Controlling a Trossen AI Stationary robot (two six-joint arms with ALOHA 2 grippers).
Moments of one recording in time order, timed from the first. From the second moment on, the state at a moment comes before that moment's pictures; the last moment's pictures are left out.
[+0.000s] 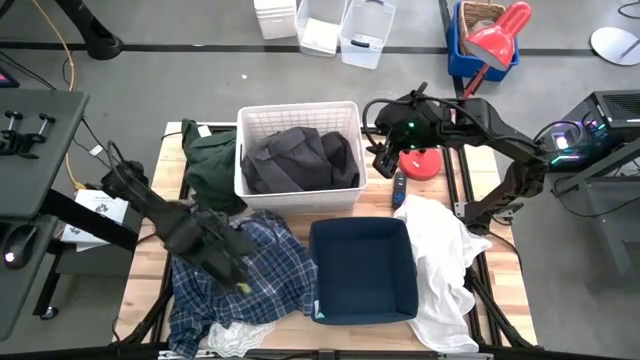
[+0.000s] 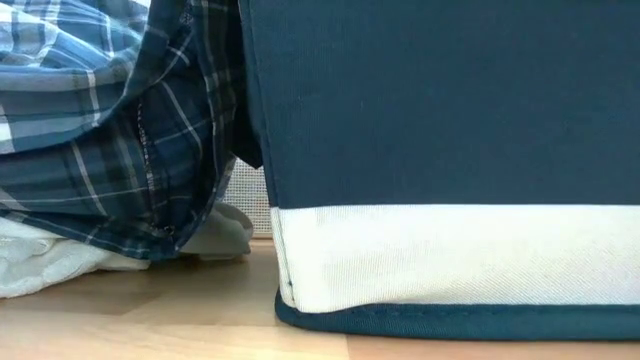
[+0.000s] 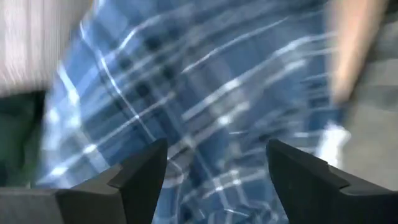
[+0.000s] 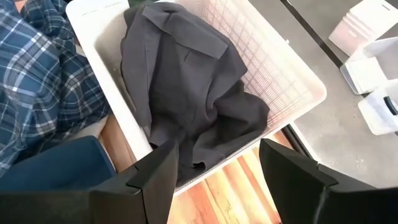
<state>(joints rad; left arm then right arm) -0.63 1.53 1.60 -1.57 -0.15 -0.90 -0.14 1.56 2.08 -1.34 0.26 0.18</state>
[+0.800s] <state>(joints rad) -0.55 1.60 0.86 -0.78 0.04 -1.23 -0.14 1.57 2.08 -1.35 0.26 0.17</state>
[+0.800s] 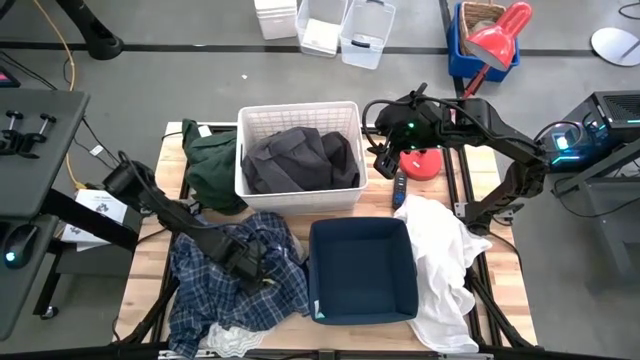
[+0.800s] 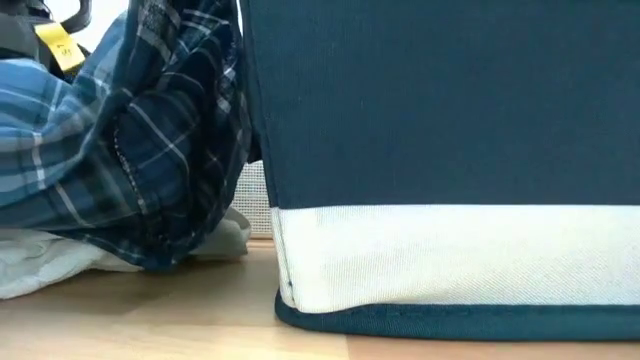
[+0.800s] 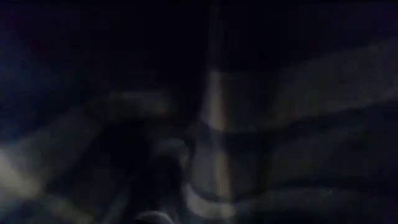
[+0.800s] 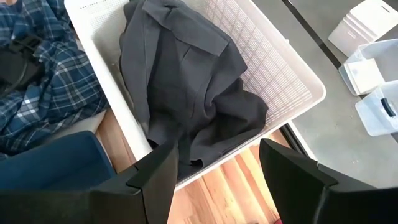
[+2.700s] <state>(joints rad) 0.18 1.41 1.88 -0.48 -0.69 0.37 -0.14 1.57 2.08 -1.30 0.42 0.21</state>
